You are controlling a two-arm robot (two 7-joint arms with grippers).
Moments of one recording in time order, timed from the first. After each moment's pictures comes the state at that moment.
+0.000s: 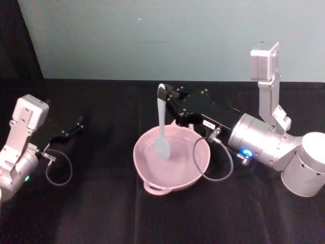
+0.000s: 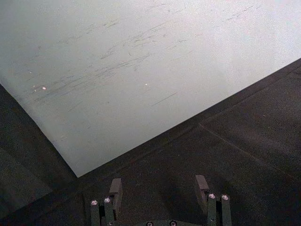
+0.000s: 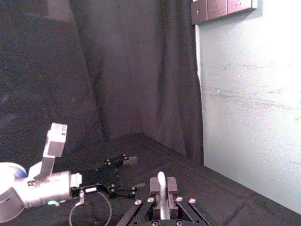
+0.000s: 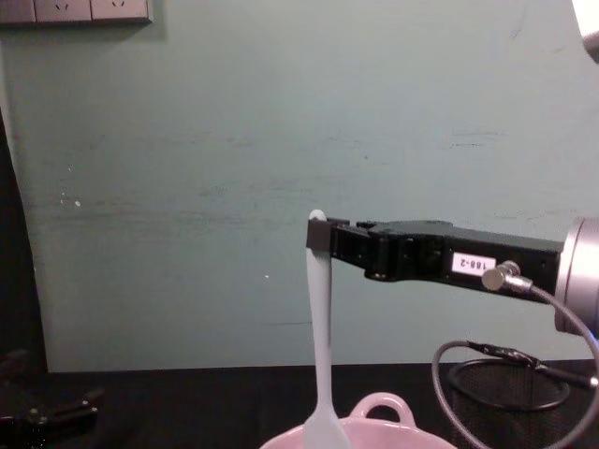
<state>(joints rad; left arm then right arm) -0.20 0.60 0.45 -1.41 -0.25 -0.12 0.03 0.35 0.47 -0.54 -1.64 0.61 0.07 0.43</state>
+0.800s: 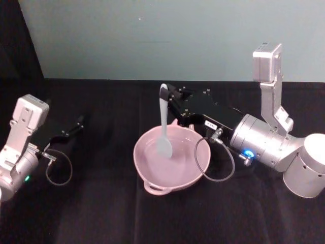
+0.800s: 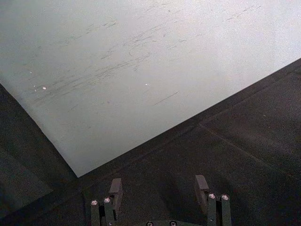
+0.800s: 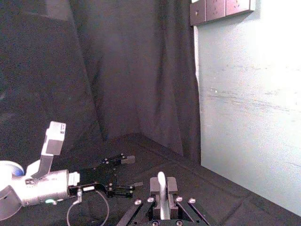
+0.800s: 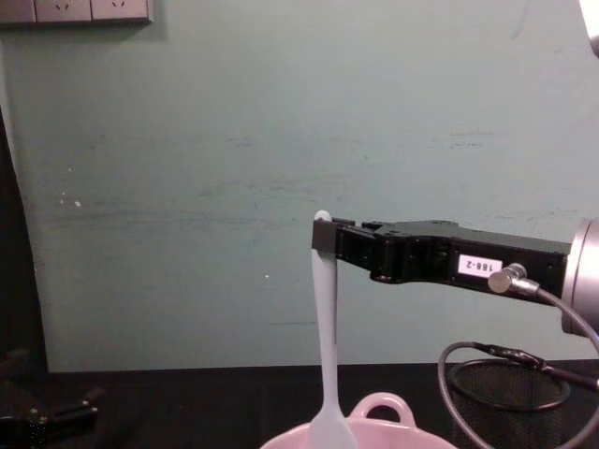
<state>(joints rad) -0.20 0.60 0.45 -1.41 -0.25 -0.12 0.03 0.33 0.46 -0.51 -1.65 0.58 0.07 0.44</state>
